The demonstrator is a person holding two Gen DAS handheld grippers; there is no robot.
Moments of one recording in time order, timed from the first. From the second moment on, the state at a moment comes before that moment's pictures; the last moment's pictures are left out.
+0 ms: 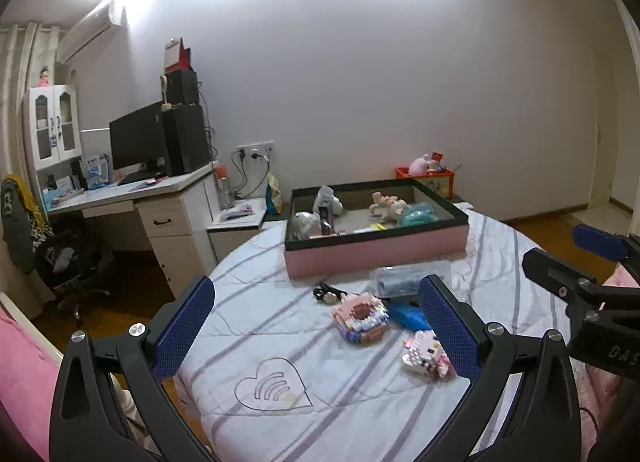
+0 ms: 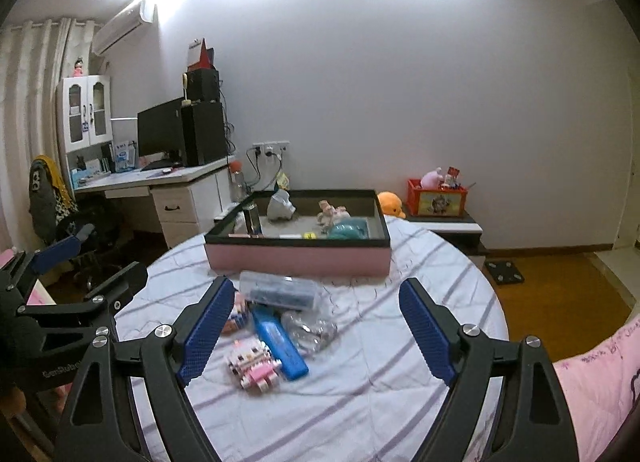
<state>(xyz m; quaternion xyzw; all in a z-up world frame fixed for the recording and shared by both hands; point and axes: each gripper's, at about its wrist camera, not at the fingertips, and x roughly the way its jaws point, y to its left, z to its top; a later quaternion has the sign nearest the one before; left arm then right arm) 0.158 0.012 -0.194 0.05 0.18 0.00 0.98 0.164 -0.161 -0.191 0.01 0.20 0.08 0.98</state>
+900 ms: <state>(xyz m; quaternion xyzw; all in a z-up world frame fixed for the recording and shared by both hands) 0.230 -0.060 -0.290 0.06 0.38 -0.09 0.92 0.201 -0.223 -0.263 0.05 0.31 0.03 0.95</state>
